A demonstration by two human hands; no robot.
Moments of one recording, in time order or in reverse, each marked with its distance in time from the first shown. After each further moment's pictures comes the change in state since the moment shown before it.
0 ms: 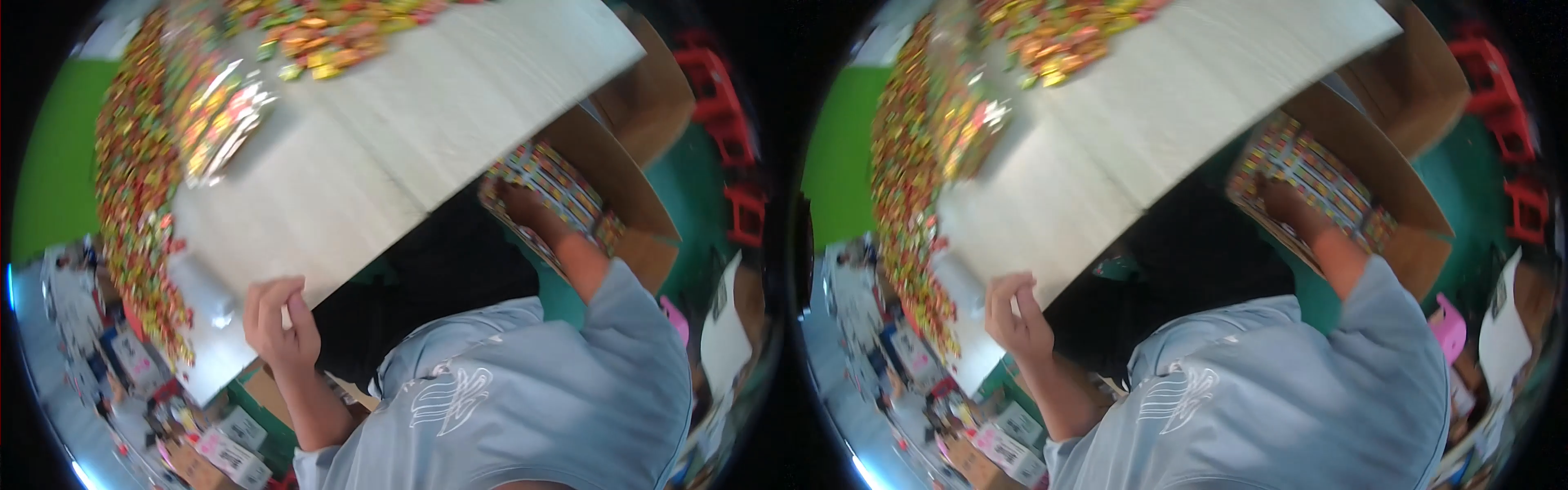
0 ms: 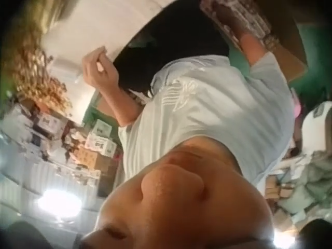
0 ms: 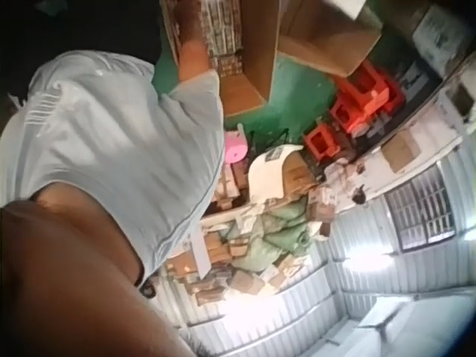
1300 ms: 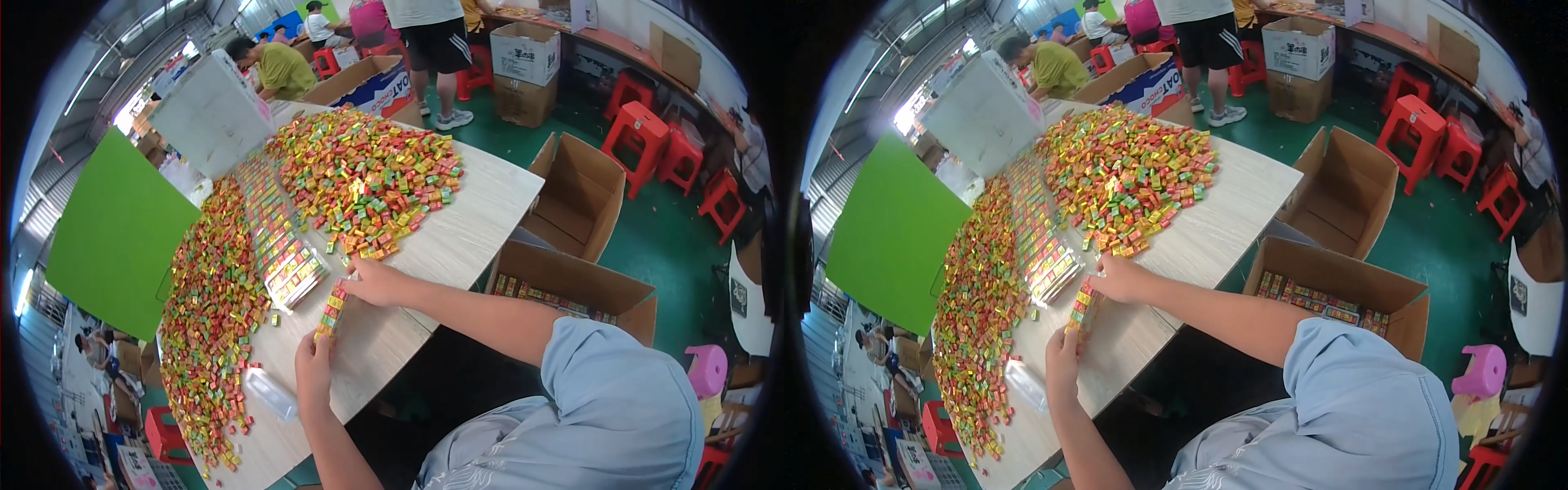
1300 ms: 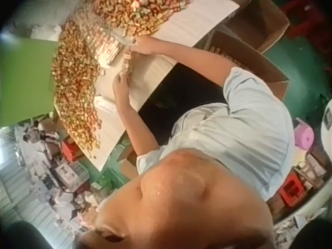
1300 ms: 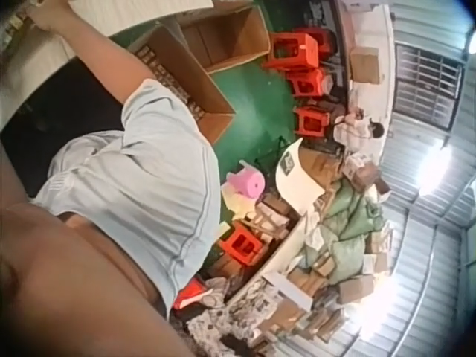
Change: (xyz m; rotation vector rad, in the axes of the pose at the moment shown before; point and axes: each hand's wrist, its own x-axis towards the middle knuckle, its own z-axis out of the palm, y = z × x) left_hand 0.075 -0.053 0.011 -0.544 -0.162 -0.687; right_hand -0.043 -0.302 -0.281 0.607 0.537 -0.550
